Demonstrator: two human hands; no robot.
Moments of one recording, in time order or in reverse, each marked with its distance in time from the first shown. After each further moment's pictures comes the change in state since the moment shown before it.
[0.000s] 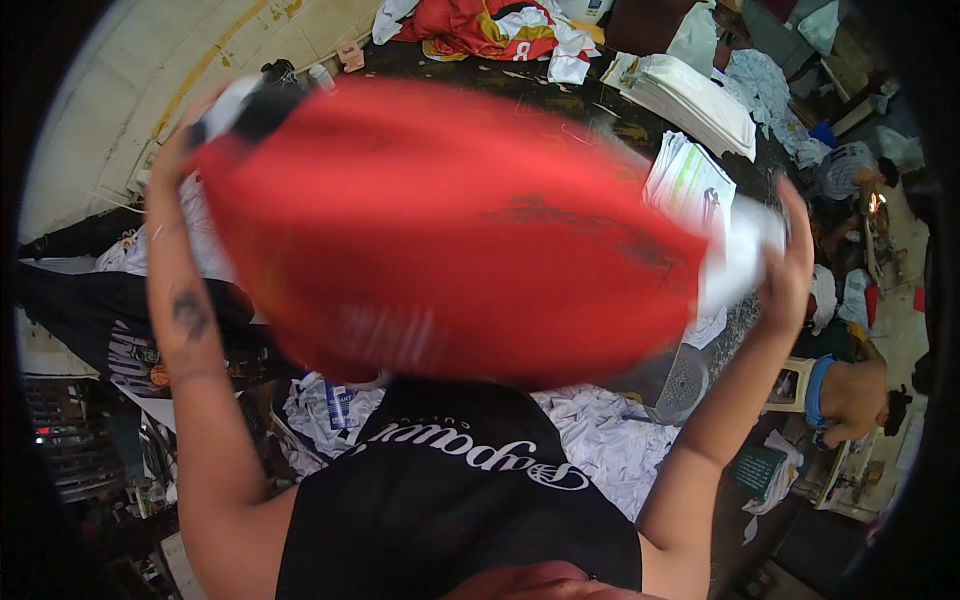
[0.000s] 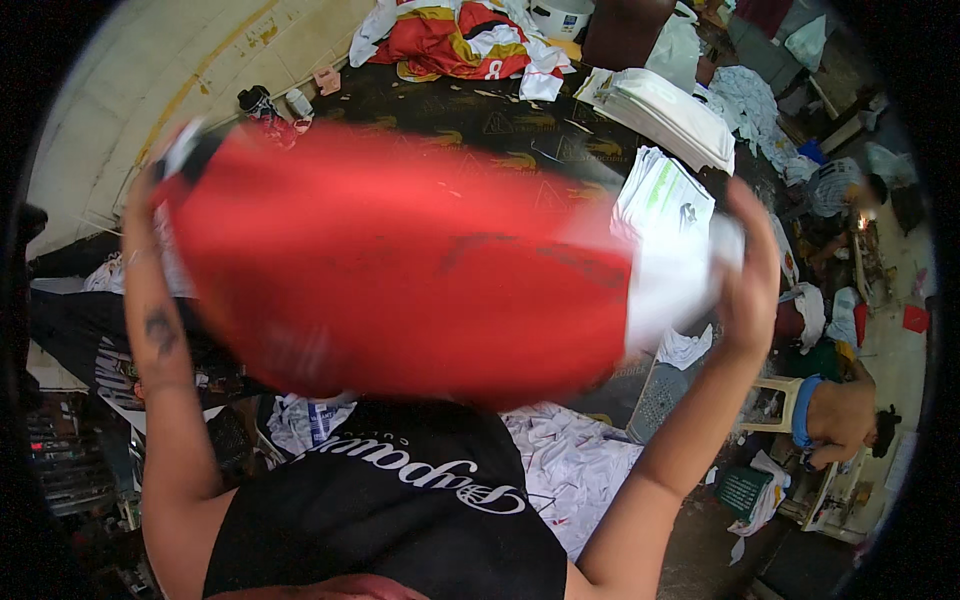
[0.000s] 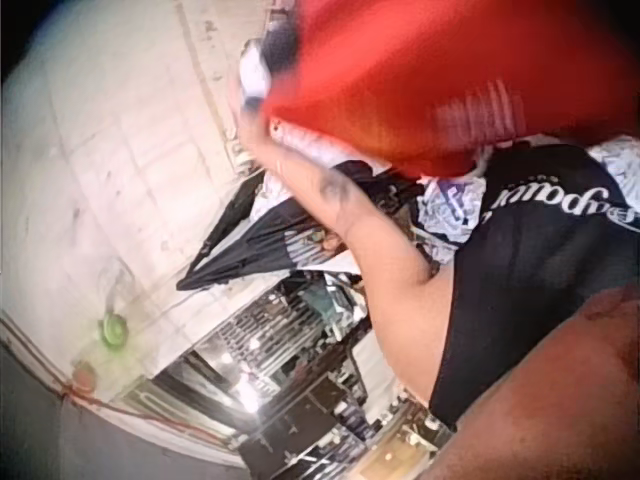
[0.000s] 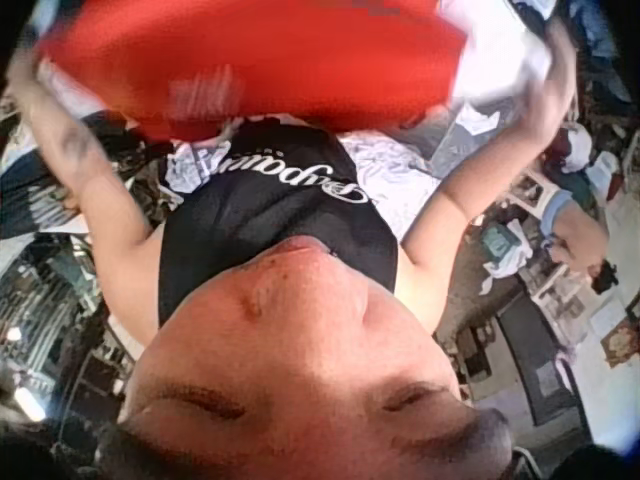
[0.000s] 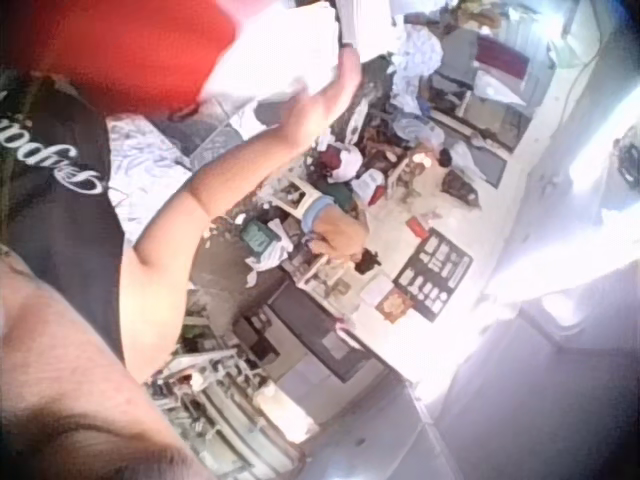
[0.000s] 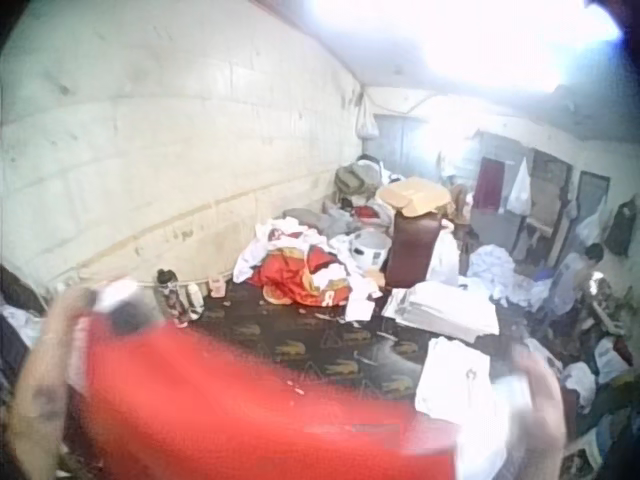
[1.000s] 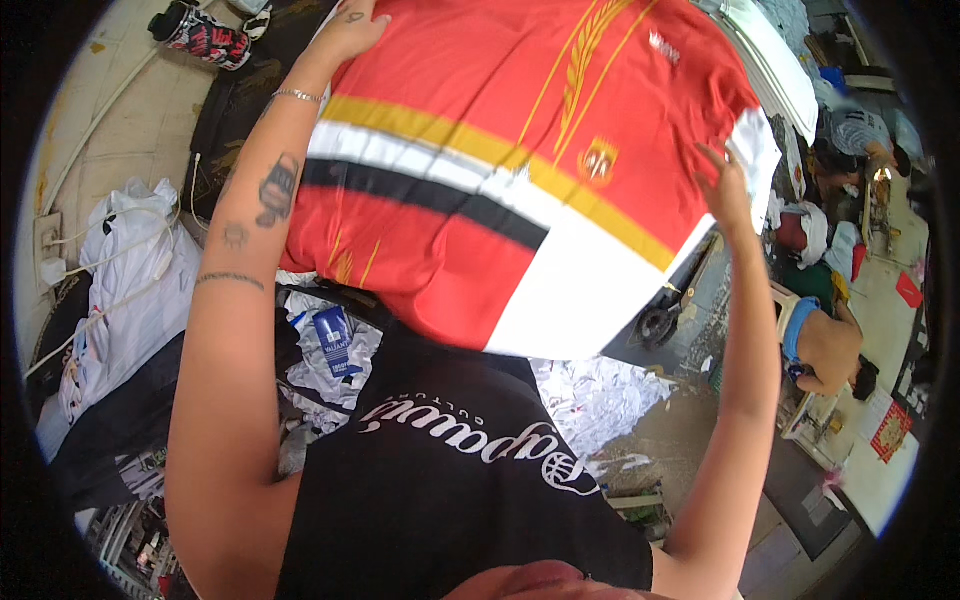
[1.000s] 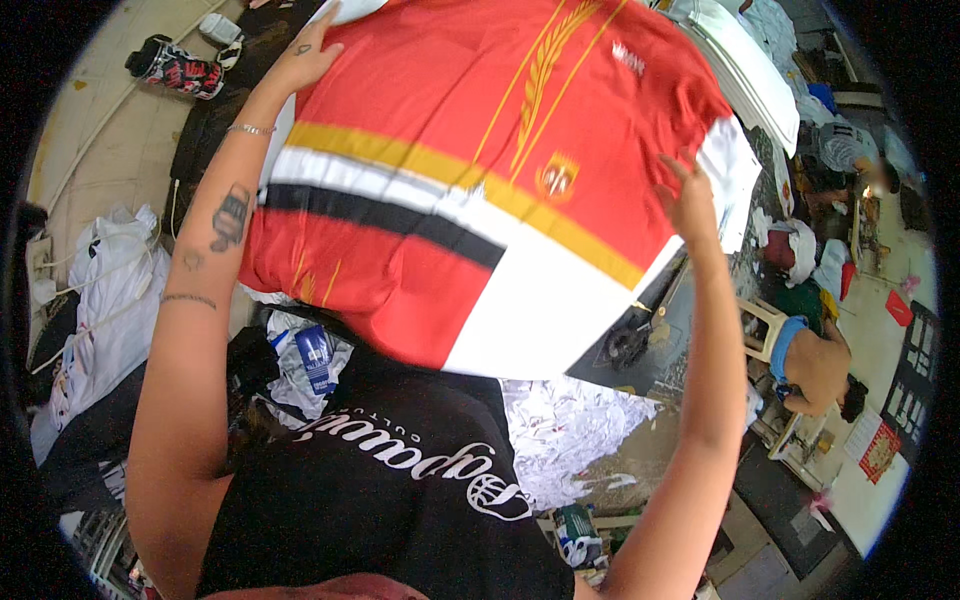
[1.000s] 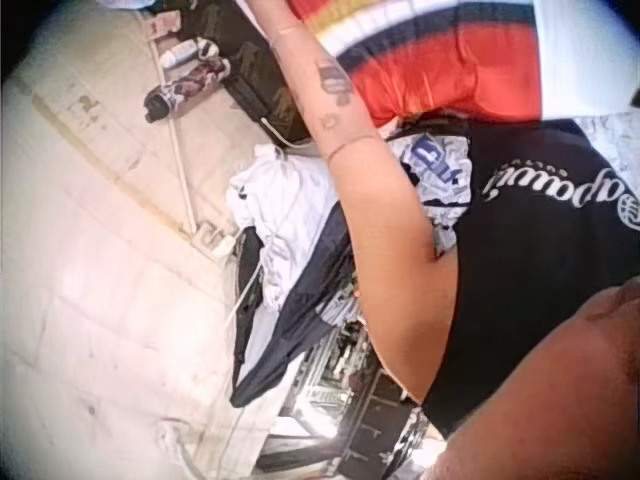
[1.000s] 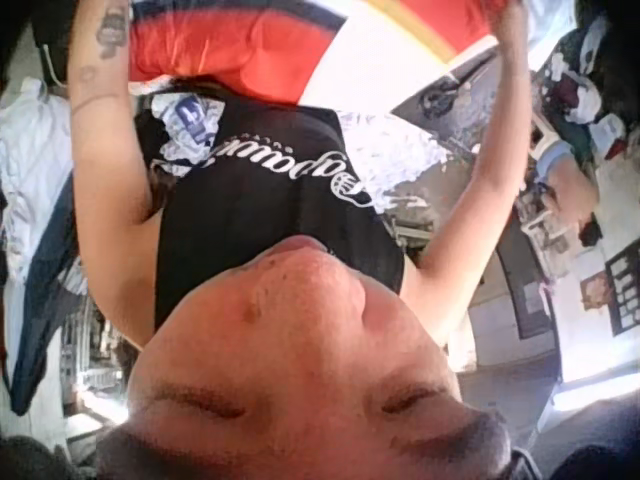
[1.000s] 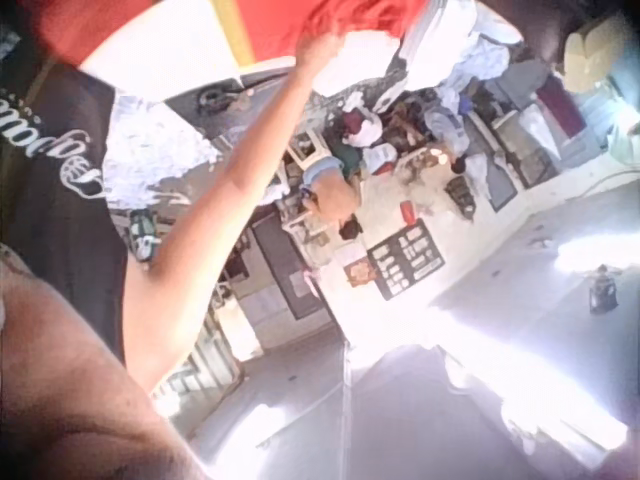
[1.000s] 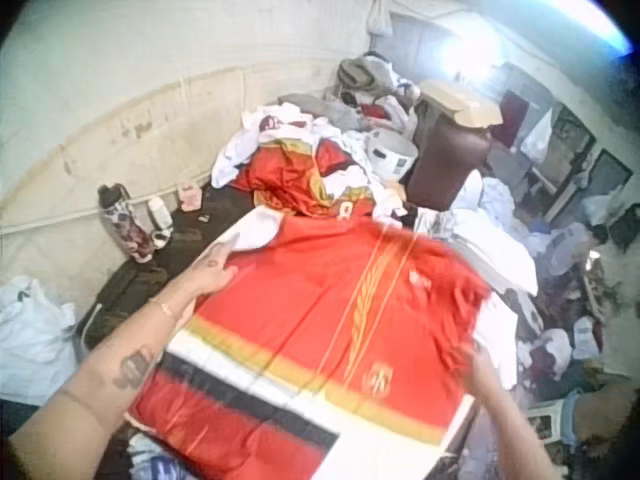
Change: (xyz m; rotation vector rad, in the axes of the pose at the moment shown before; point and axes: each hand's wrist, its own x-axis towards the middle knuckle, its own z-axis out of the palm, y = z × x) left_hand 0.216 -0.177 0.425 -0.230 -0.163 0.058; right_hand 0.104 0.298 0.017 -1.241 -0.194 0.256
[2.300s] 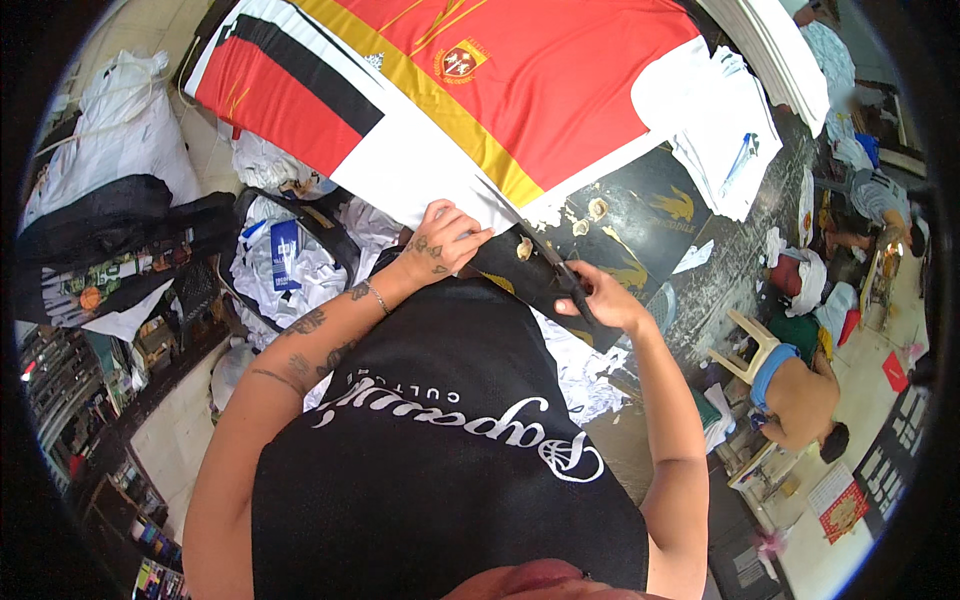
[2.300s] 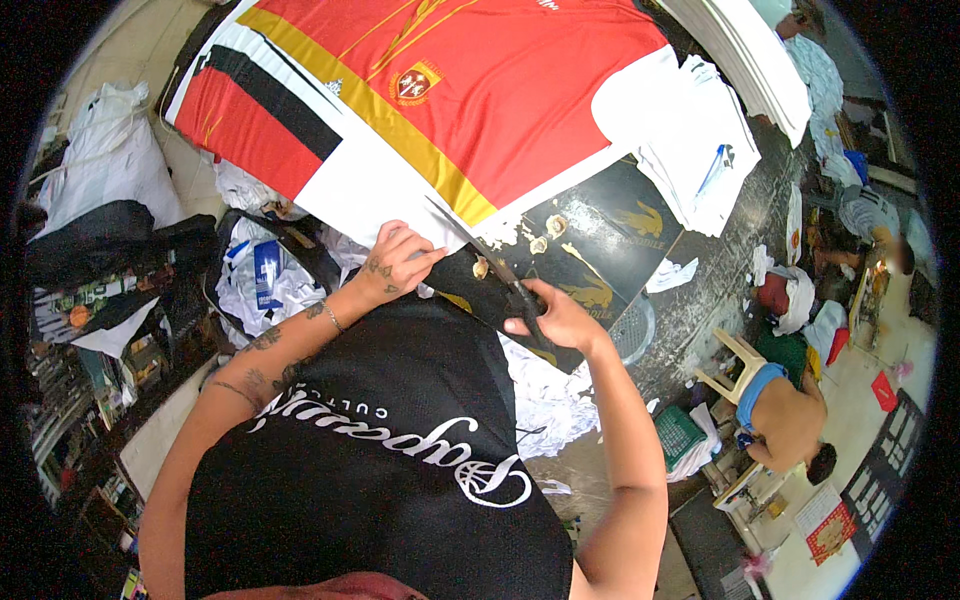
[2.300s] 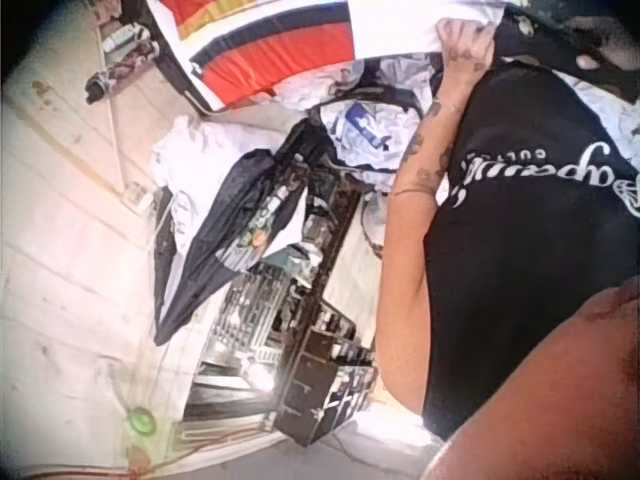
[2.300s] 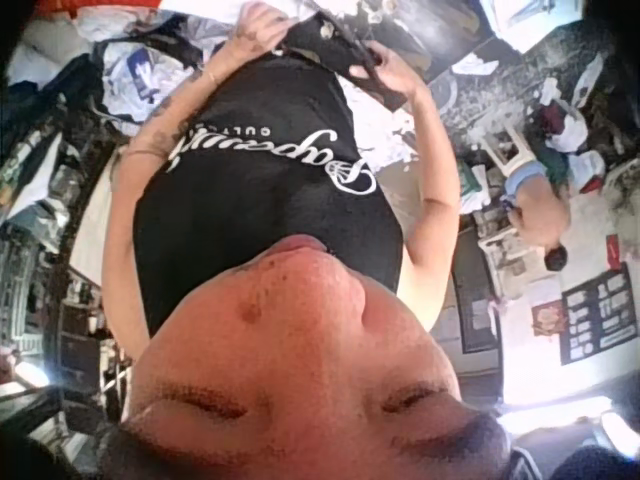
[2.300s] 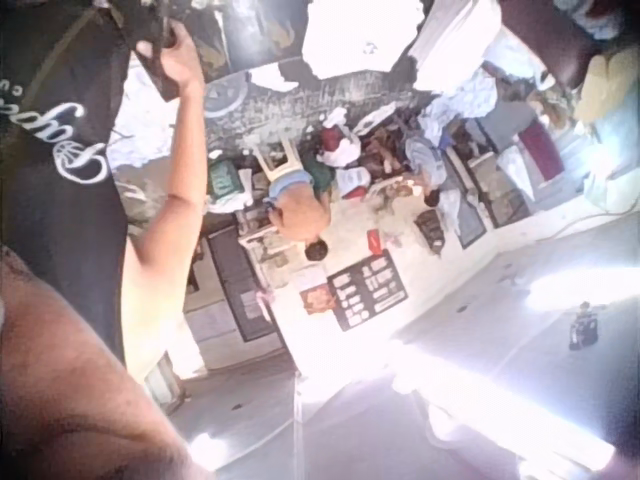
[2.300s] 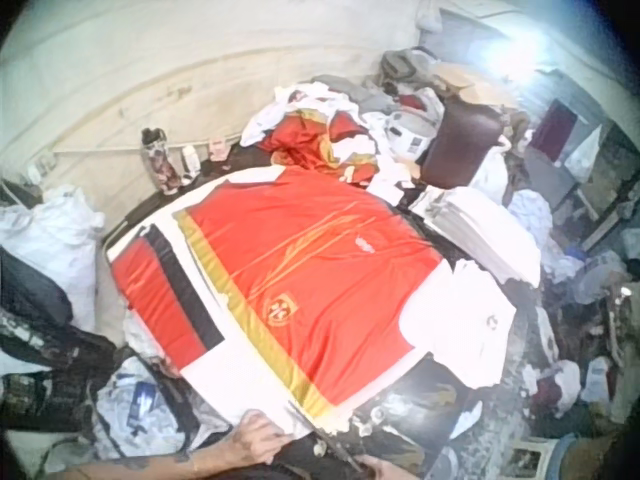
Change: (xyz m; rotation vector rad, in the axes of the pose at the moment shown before) left_hand -0.376 0.400 0.232 -0.013 0.073 0.269; right_hand -0.251 0.005 0.025 0.788 -1.093 0.276
